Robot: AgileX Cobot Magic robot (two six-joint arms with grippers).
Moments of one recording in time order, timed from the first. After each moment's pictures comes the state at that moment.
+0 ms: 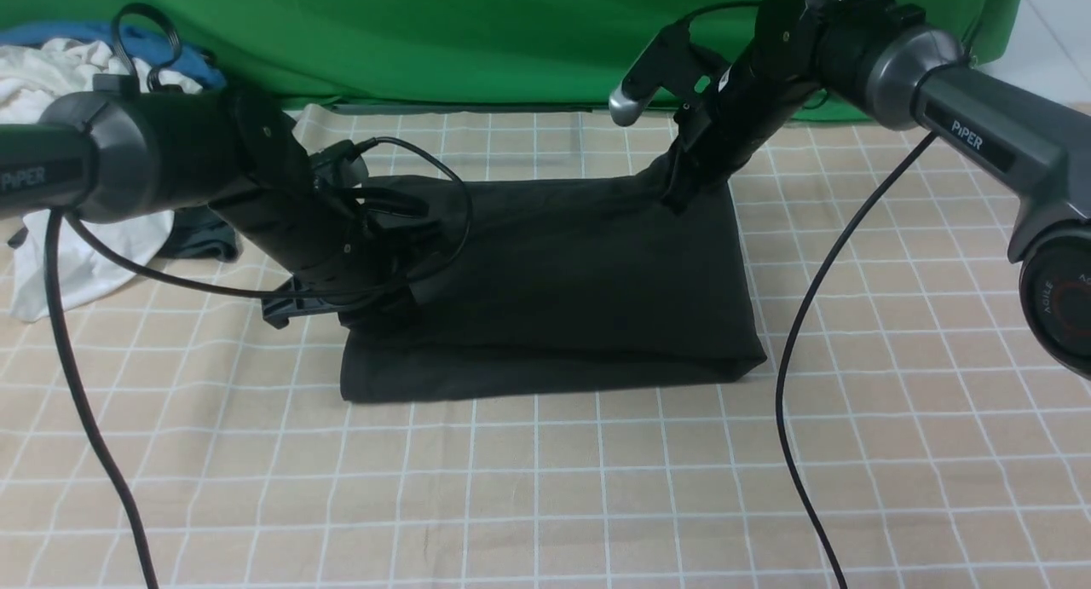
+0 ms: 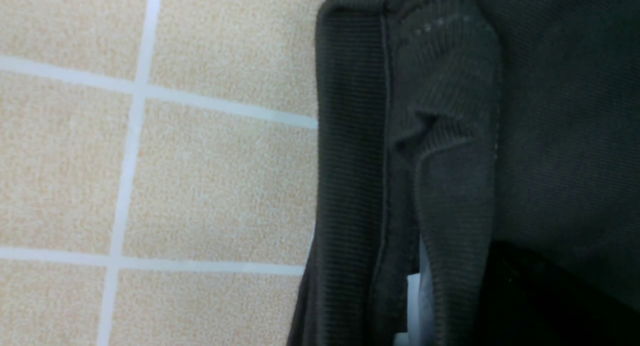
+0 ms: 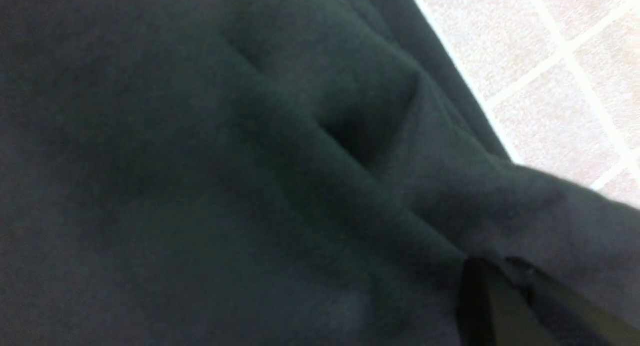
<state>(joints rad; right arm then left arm) 0.31 2.42 -2.18 0.15 0.88 -0.72 -0.16 1.94 -1.28 -0.35 0.69 -0.18</state>
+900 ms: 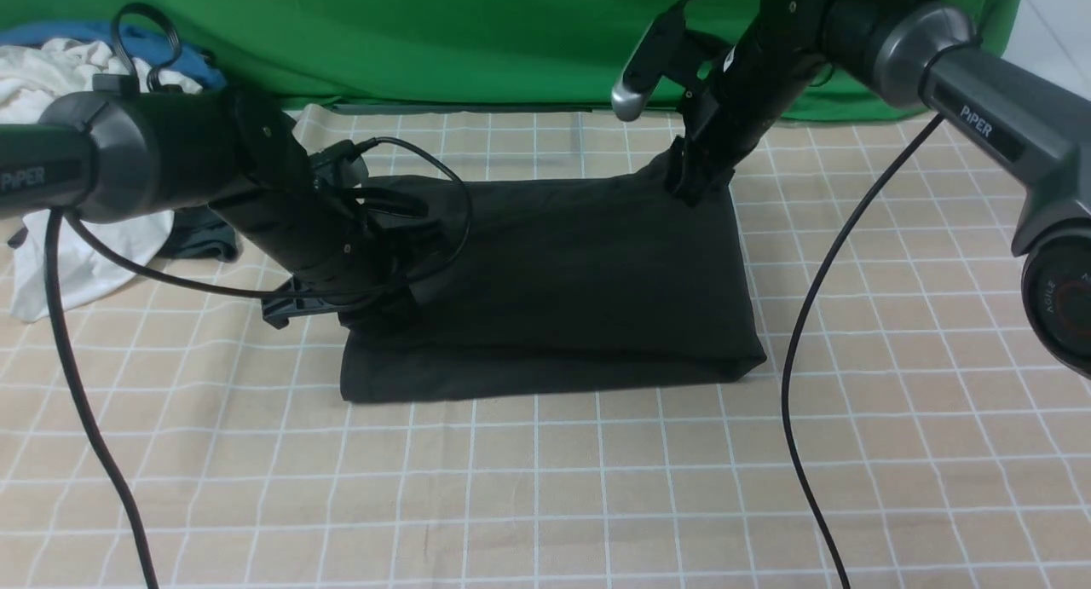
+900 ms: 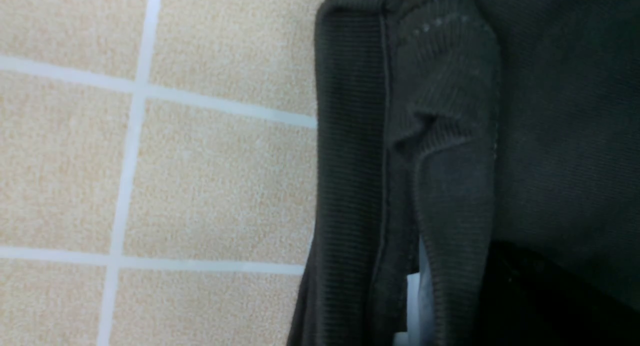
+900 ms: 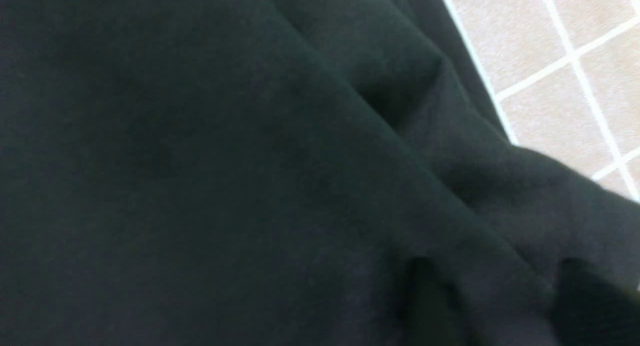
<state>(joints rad) 0.31 2.43 -2.25 0.15 0.99 -0.81 -0.16 1.94 -1.28 -0.35 0.69 -0.18</state>
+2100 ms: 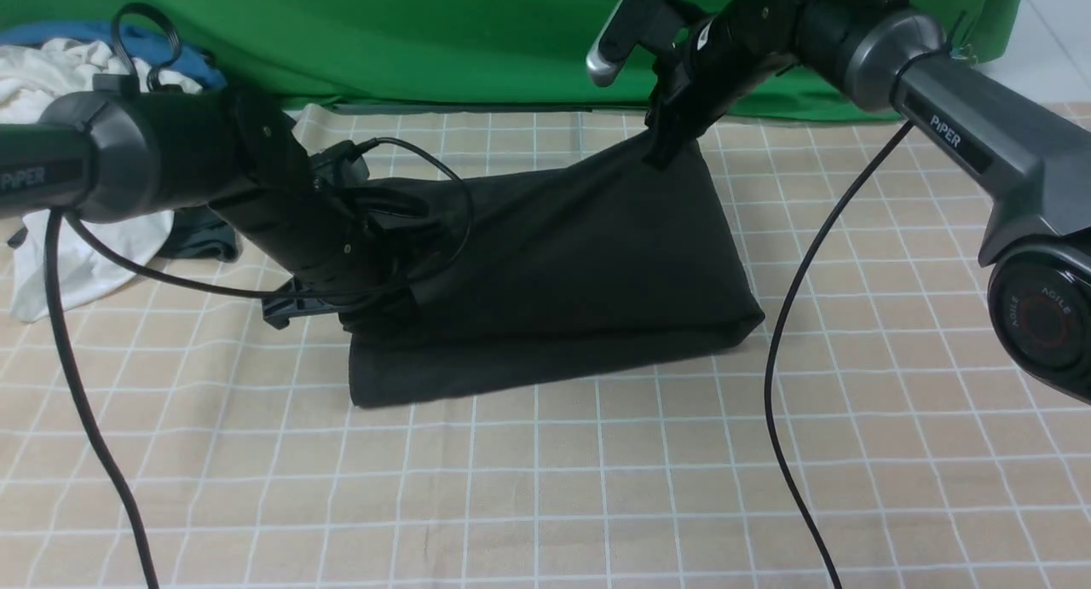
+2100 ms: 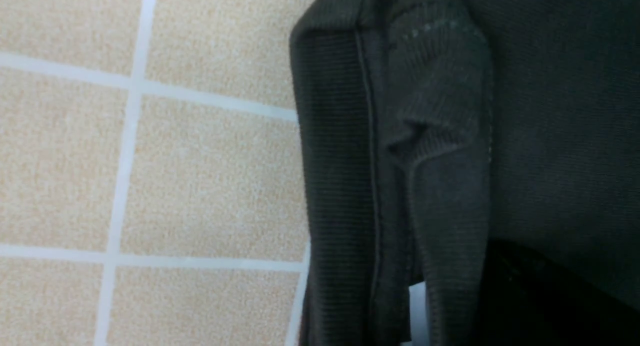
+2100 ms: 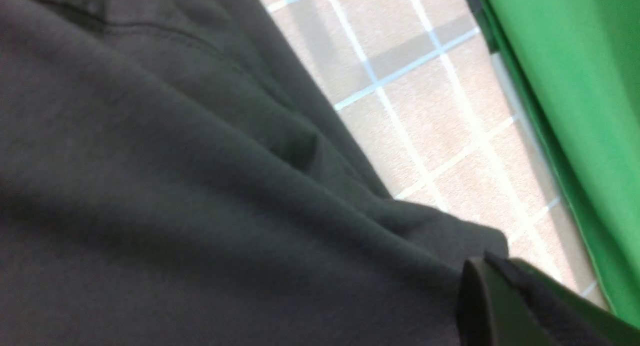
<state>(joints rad) 0.33 2.47 -2.34 0.07 0.81 -0.73 -0.16 1.94 -1.28 -0.35 0.69 -0.17</state>
